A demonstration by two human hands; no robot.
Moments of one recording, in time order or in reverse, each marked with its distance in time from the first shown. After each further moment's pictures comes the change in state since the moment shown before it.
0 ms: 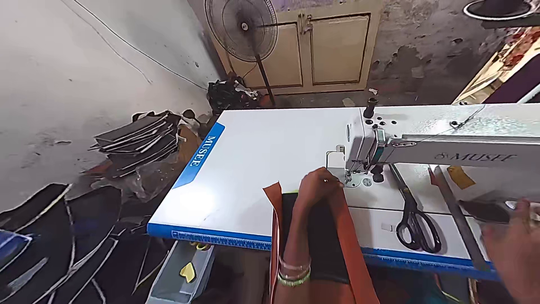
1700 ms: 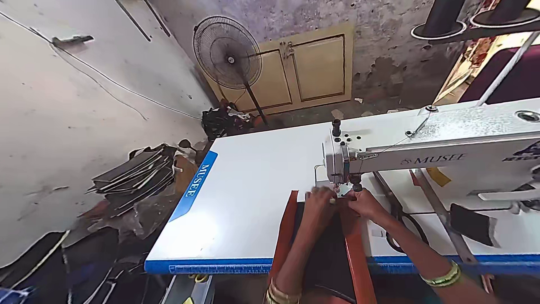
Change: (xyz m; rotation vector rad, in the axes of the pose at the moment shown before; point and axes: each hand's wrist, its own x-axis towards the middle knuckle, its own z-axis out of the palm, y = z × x) left_hand -0.014 0.024 0.046 0.327 0.119 0.154; right_hand 0.052 -0.180 0.085 0.667 -0.958 0.035
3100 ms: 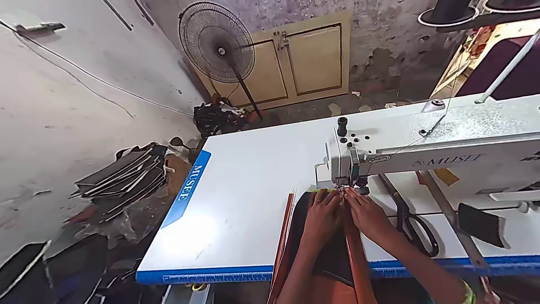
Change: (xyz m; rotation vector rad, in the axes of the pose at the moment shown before) left_hand -0.009 -0.018 0.018 0.062 -0.026 0.051; right_hand -0.014 0.031 0.044 -0.598 0.403 -0.412
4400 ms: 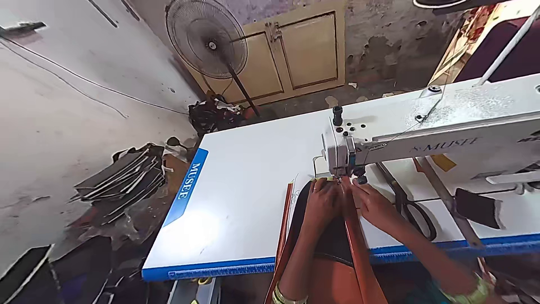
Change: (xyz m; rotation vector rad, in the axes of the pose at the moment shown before) left_hand 0.006 -0.003 0.000 -0.039 0.096 0.072; right_hand -0.009 0.001 -0.033 0.205 -0.185 0.136
